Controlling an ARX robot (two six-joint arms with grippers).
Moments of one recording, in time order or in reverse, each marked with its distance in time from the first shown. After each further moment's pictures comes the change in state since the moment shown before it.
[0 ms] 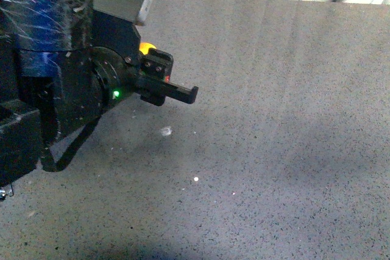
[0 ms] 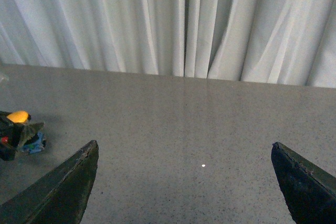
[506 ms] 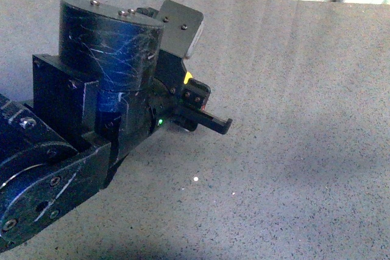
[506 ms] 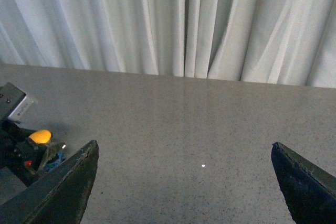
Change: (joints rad) left arm -0.079 0.106 0.057 -0.005 -0.013 0.010; right arm 0.000 0.000 0.000 0.000 0.000 0.000
